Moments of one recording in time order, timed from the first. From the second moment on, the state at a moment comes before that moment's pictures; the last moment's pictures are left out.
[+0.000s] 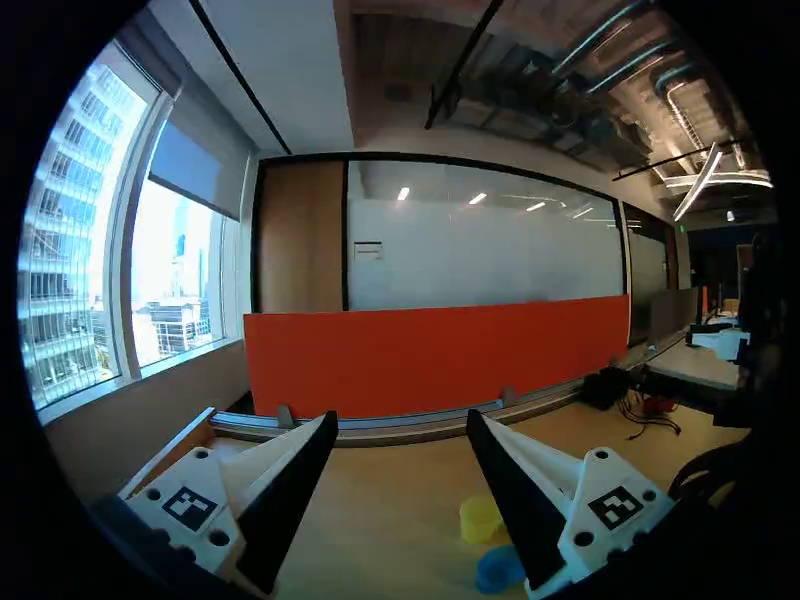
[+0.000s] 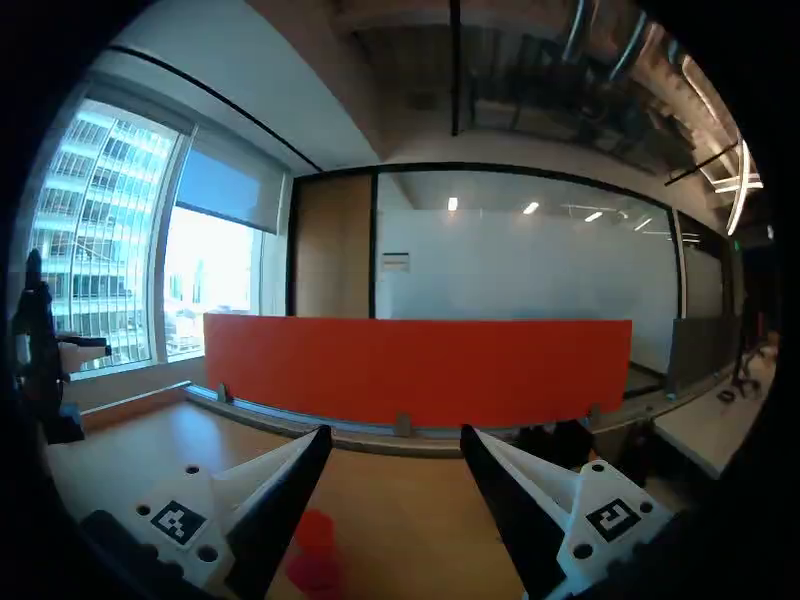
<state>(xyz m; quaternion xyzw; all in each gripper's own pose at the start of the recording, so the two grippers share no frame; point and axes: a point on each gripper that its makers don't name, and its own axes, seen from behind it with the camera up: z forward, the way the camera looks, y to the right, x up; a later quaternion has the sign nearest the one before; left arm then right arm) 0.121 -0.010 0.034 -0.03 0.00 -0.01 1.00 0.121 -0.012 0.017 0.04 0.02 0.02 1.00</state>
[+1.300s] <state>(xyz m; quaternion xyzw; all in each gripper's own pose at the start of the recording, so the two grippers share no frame) 0.104 0.059 0.026 -0.25 -0.04 0.00 0.97 0.133 -0.141 -0.013 0.34 0.00 0.01 0.94</state>
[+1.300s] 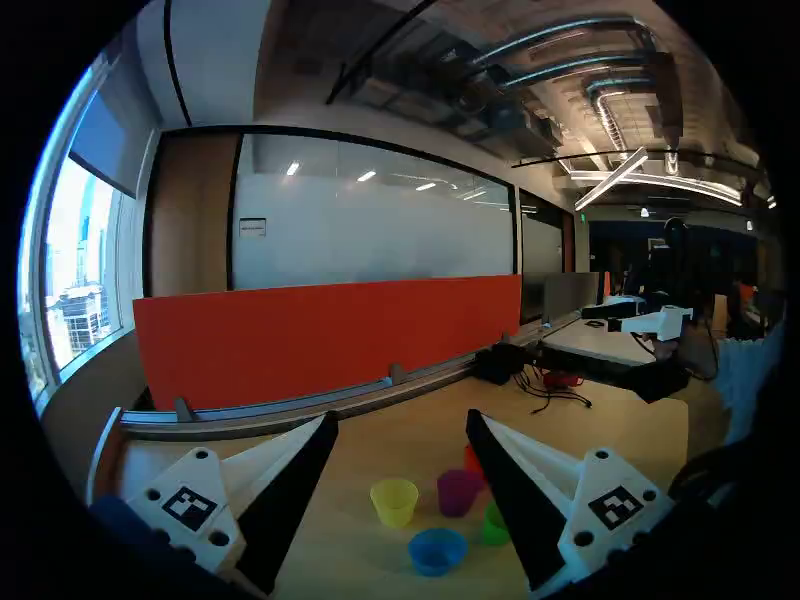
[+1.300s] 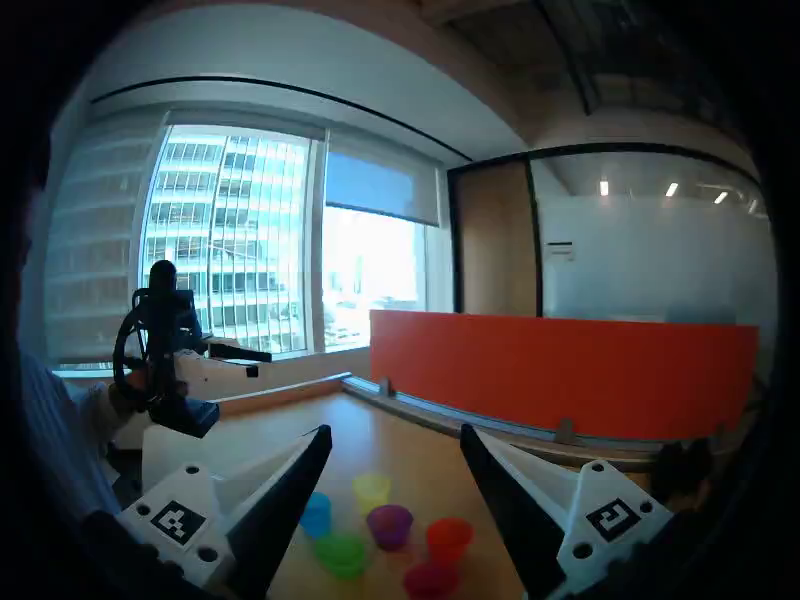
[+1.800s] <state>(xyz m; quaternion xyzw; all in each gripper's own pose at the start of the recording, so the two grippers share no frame) 0.059 0.074 0.022 -0.27 -0.08 0.02 0.96 0.095 -0.167 -0.022 0.39 -0.04 -0.04 0.92</state>
